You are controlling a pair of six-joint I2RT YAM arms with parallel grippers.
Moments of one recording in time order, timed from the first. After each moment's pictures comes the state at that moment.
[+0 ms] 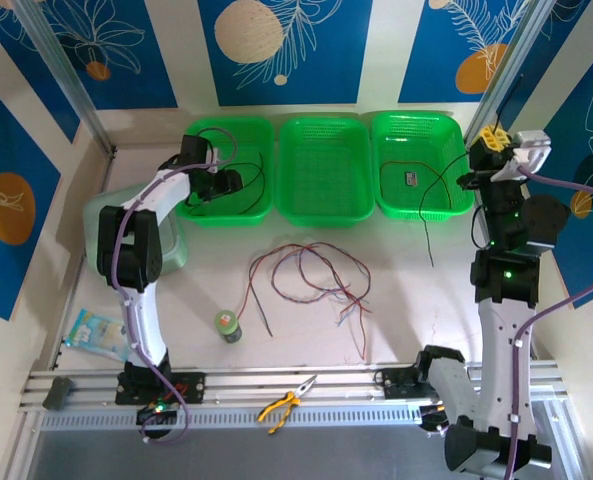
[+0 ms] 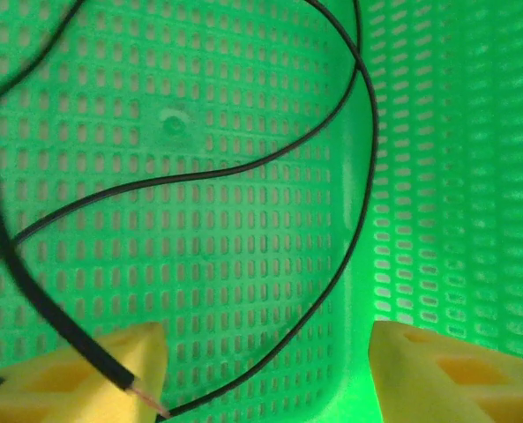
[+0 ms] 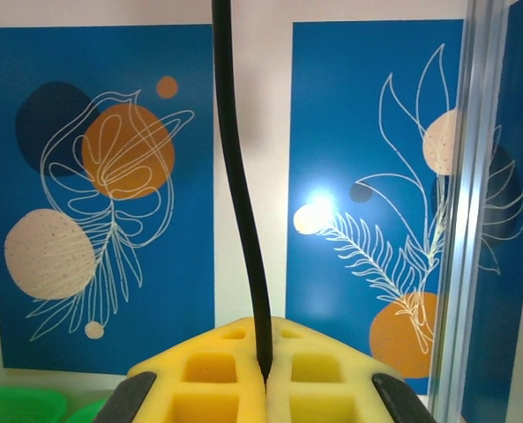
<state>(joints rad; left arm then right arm) -0.16 2.06 1.63 -0.51 0.30 -0.36 -0.20 0.81 1.03 0.11 -0.26 0.07</state>
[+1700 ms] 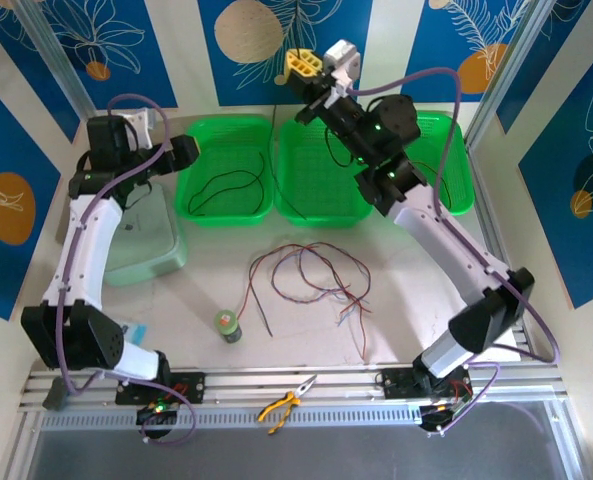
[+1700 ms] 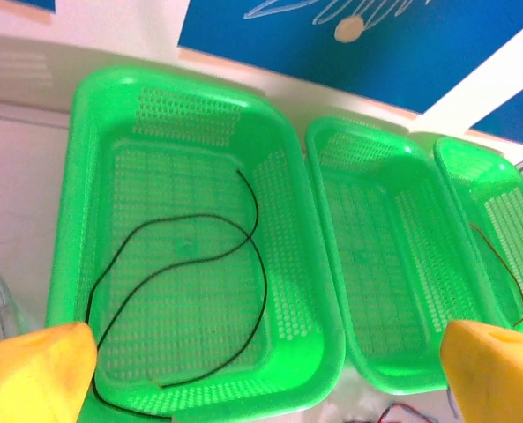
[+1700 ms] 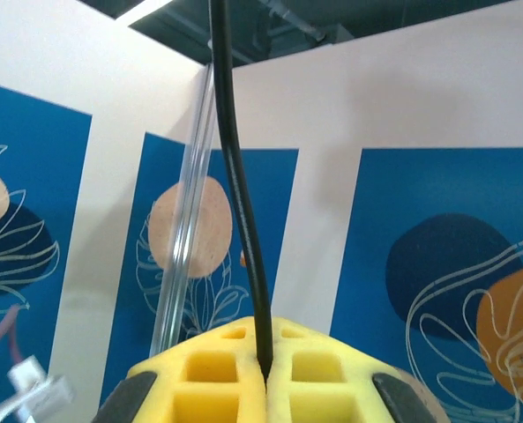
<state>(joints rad) 0.01 1.43 1.47 -0.59 0.40 -0.29 0.62 1.60 1.76 0.36 -0.19 -0.10</state>
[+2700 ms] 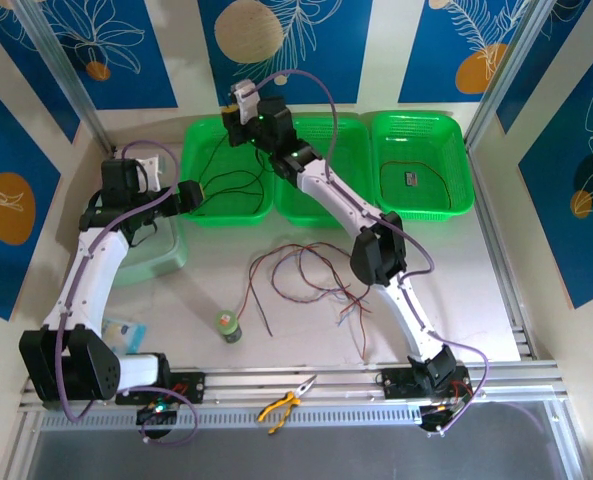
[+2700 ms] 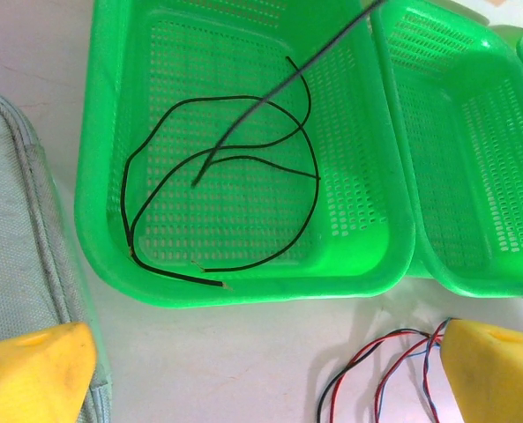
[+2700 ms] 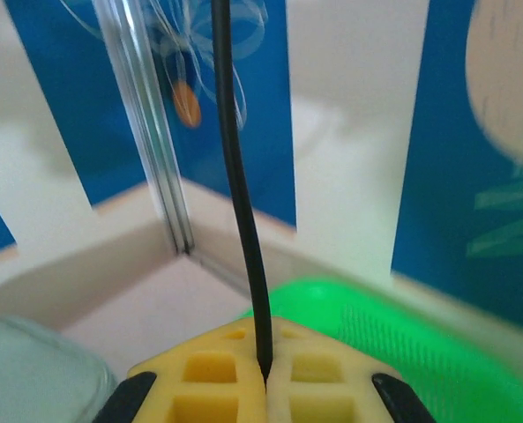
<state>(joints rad) 0.01 1.28 1.16 -0.58 0.34 -0.24 0.66 2.46 2.50 -0.17 -0.09 0.09</state>
